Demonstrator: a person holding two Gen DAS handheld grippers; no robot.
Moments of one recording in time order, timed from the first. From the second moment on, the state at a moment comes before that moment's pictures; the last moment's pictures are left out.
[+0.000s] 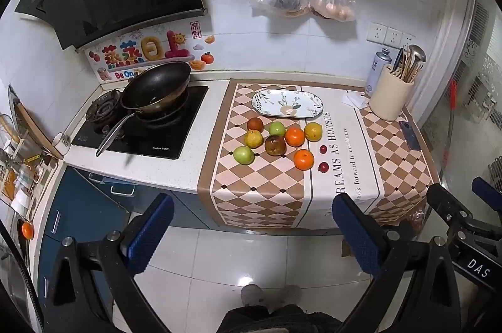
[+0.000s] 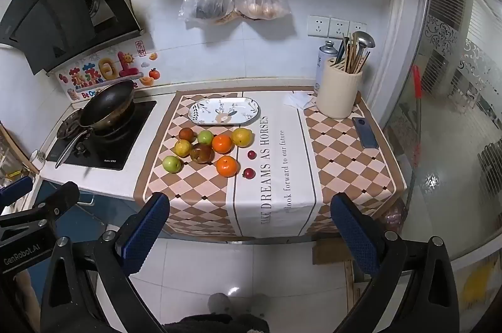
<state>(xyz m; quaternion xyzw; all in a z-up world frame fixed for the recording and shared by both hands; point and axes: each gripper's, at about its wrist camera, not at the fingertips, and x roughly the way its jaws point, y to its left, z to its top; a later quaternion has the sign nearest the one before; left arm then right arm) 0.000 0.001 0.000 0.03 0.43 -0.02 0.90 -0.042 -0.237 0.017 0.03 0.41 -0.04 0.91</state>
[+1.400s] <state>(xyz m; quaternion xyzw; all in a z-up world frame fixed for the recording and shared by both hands) 0.003 0.007 -0.007 0.03 0.43 -0.02 0.90 -0.034 -0.235 -0.001 0.04 0.43 -0.04 0.90</state>
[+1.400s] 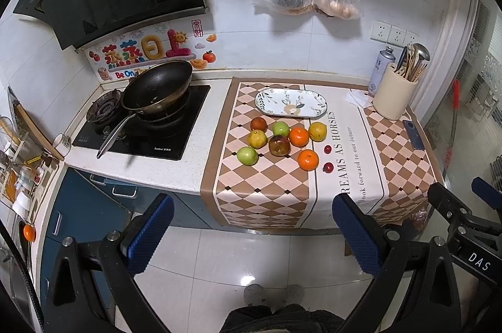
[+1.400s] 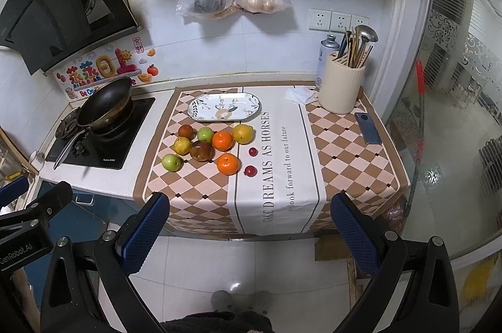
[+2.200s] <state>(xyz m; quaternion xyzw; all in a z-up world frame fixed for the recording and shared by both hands) 0.011 0.004 -0.017 0.03 0.43 -0.02 0.90 -0.032 -0.236 0.000 0.04 0.43 -0.04 0.90</state>
